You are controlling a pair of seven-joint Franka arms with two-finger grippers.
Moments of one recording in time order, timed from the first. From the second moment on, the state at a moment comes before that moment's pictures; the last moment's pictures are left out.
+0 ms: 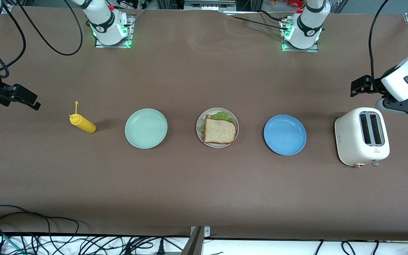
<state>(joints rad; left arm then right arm) 0.00 0.12 -0.04 -1.51 0.03 1.49 0.15 0.11 0.11 -0.10 -1.49 0.04 1.69 0.14</state>
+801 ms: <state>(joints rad) 0.00 0.12 -0.04 -1.51 0.03 1.49 0.15 0.11 0.12 -0.10 -1.49 0.04 1.72 0.14</state>
